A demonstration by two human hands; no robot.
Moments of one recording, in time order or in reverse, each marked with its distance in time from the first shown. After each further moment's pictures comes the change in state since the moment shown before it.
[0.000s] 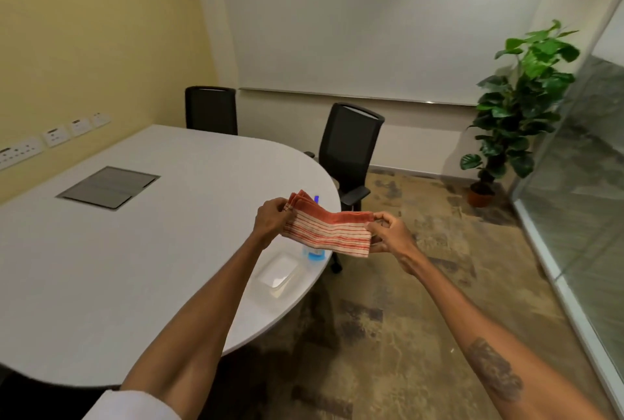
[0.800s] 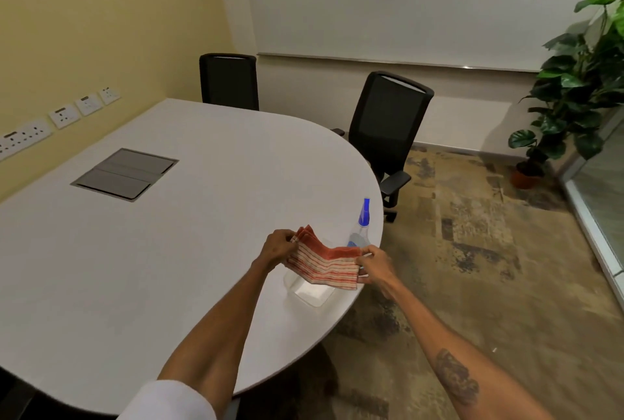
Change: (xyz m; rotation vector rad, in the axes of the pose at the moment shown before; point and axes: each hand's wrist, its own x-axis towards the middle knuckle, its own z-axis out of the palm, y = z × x) left_hand 0.127 -0.136 -0.044 0.161 -0.206 -0.217; right_hand 0.124 0.062 0.190 0.007 -0.059 0.400
